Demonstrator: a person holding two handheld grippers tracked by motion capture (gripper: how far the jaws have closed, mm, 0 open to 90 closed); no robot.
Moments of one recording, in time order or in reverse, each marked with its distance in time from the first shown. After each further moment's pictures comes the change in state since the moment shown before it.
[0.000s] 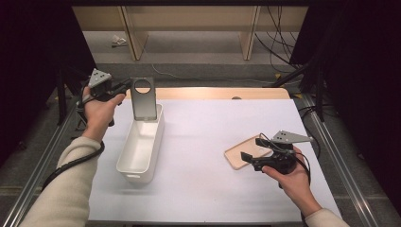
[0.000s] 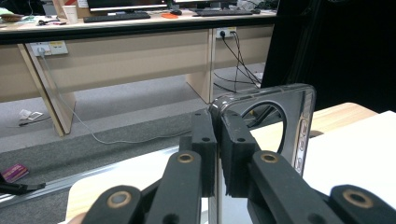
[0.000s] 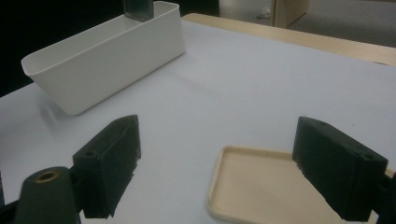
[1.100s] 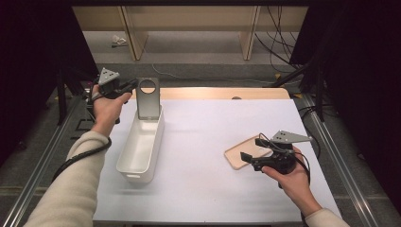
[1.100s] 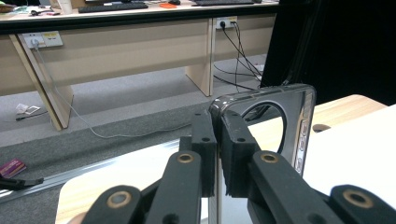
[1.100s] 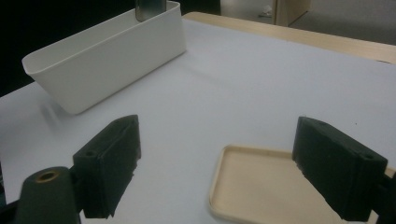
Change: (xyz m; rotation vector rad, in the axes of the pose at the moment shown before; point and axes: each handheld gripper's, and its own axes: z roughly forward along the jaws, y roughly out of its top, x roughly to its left) left arm 0.001 -0.007 0.025 0.035 0.004 0.002; right arm 0.000 0.000 0.001 0.005 0.006 0.002
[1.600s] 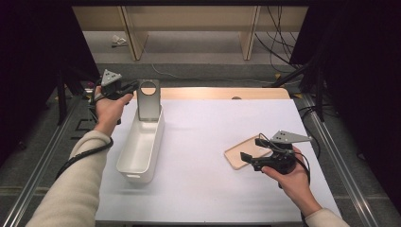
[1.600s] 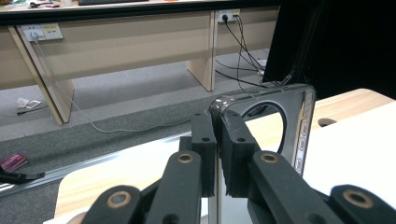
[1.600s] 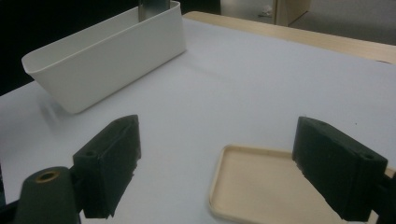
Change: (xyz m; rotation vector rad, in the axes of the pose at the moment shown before) left arm 0.002 -0.008 0.009 0.022 0.006 -0.003; right arm 0.000 0.000 0.000 0.002 -0.001 -0.003
